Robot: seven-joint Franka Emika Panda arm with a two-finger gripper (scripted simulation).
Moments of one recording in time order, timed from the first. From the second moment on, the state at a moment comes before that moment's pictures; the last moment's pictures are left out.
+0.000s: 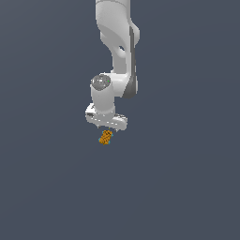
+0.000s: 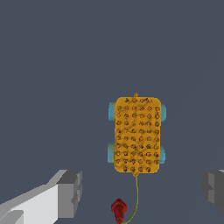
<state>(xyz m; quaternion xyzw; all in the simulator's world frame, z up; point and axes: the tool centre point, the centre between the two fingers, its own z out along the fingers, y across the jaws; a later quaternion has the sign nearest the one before) -0.064 -0.065 0.075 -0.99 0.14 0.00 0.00</state>
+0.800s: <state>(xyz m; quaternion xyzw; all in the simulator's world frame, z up) -0.072 -0.069 0.045 -0.99 0.15 0.00 0.00</state>
